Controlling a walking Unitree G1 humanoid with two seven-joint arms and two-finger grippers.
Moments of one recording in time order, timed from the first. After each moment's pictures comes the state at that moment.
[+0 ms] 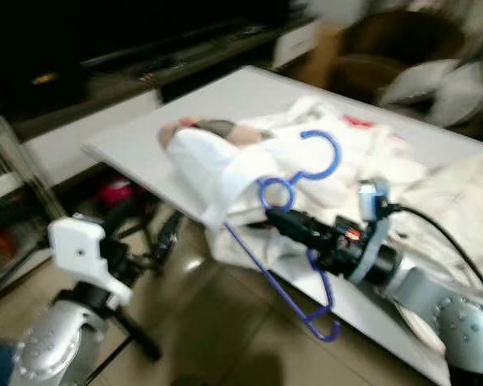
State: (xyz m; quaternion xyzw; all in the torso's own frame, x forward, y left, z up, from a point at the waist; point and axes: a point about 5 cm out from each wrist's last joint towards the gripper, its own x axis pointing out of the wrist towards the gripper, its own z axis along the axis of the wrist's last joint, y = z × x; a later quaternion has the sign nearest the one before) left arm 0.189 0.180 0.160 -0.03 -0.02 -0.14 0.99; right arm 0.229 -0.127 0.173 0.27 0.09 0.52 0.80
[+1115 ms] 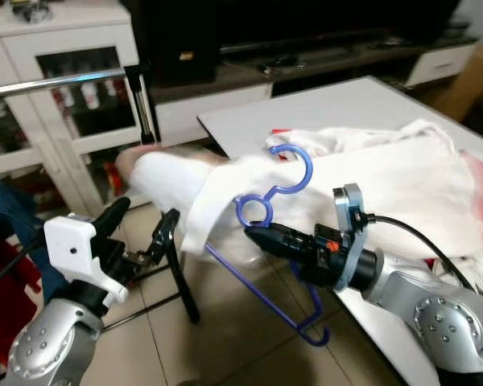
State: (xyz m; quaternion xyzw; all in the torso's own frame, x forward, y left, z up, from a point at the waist) left arm 0.191 0.182 0.163 -0.05 -0.03 -0.15 0.99; right arm 0.226 -0.108 0.170 0.22 0.10 0.57 0.78
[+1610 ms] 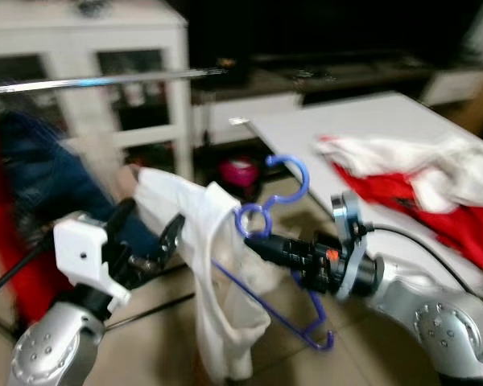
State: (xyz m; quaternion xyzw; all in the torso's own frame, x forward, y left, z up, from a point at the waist) left arm 0.187 0.178 0.163 -0.01 -0.03 -0.16 0.99; right arm 0.224 -0.108 0.165 0.20 0.10 0.58 0.78
